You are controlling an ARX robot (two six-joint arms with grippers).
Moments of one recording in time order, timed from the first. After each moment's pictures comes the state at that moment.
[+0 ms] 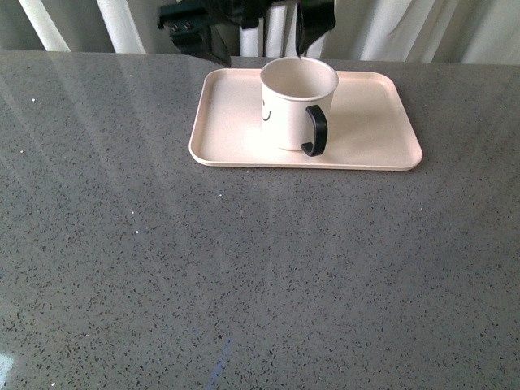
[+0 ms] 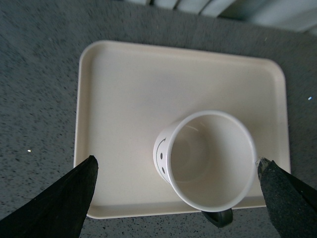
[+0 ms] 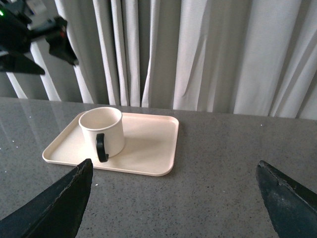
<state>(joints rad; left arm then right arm) -0.43 2.07 1.72 -0.35 -0.04 -0.46 0.00 0.01 0.02 0.00 0.00 0.00</state>
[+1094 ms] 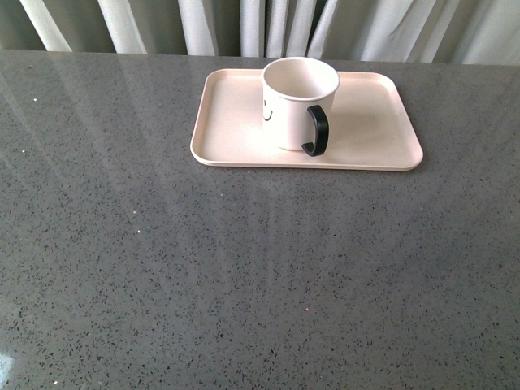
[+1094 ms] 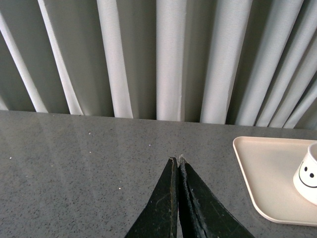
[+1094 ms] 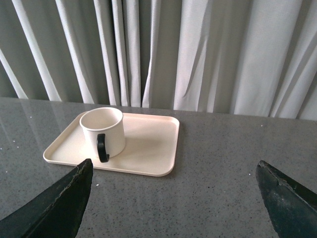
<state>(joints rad) -0.08 1.03 0.16 0.87 -0.08 -0.01 0.00 0.01 0.02 0.00 0.00 0.00</state>
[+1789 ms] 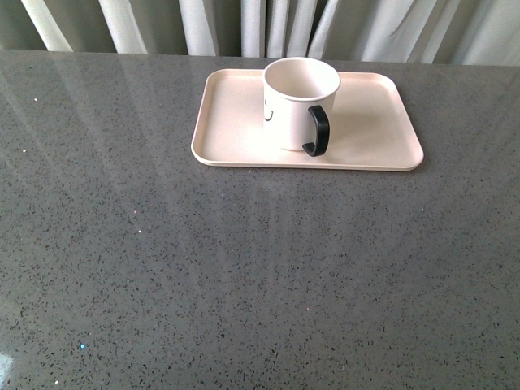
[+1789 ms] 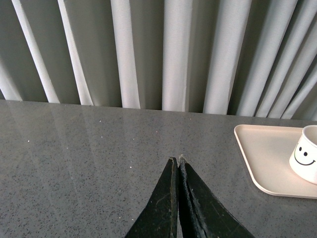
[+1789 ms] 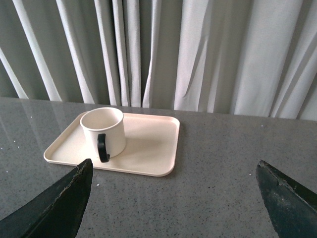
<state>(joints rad) 0.00 0.55 0.01 0.54 0.00 -0.01 0.00 0.01 0.02 0.00 0.00 0.00</state>
